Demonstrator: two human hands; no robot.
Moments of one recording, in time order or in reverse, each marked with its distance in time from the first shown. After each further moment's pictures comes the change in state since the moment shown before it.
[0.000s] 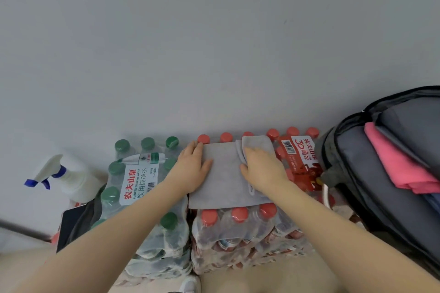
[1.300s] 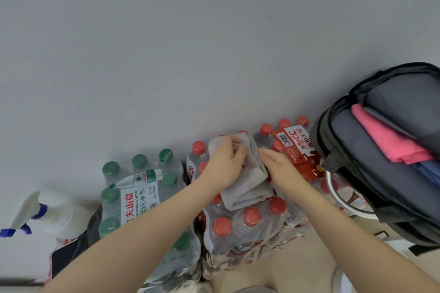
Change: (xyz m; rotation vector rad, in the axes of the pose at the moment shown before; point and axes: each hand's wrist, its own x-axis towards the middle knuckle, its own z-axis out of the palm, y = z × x) left_hand 0.017 0.058 -0.001 -0.715 -0.099 0.118; right_hand -0.016 0.021 0.023 1.165 0.105 0.160
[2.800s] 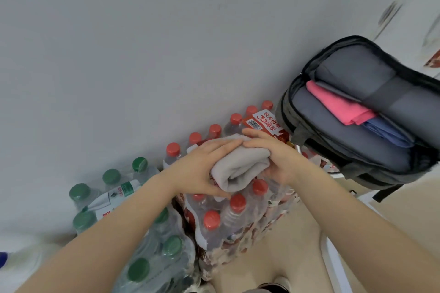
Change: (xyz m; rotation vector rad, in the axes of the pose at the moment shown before) left_hand 0.010 -0.019 -0.033 0.631 -0.534 0.838; right_hand -0.035 -0.033 -0.014 0.666 0.121 0.330
